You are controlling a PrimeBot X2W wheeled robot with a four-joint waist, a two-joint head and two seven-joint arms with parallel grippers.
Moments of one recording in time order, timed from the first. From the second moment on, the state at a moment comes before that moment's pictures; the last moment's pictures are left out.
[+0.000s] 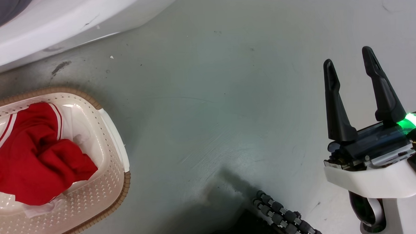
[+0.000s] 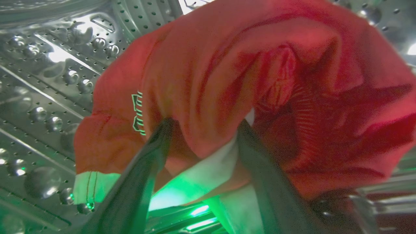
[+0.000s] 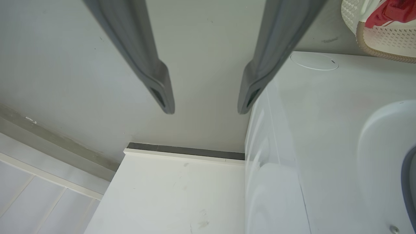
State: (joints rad) left arm -1.66 0.67 -0.63 0.97 -0.57 -0.13 0.54; right arm -0.23 -0.05 0.13 -0.26 0.12 0.13 -0.26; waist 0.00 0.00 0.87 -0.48
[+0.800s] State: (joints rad) left arm -1.64 0.63 -0.64 1.07 -0.58 -0.13 0.17; right arm -0.27 -0.05 0.11 -0.24 0.07 0.13 -0.26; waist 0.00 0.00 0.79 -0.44
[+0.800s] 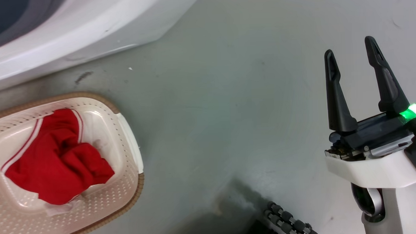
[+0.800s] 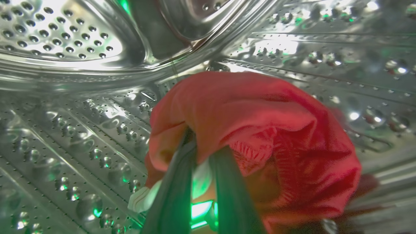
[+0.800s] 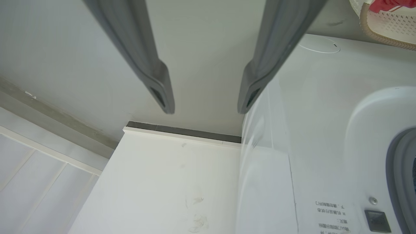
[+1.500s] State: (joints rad) left arm -1.20 0.46 -0.67 1.08 -0.66 -0.13 -0.25; right arm -0.23 -0.05 0.06 -0.18 -0.06 0.13 -0.26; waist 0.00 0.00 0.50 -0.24
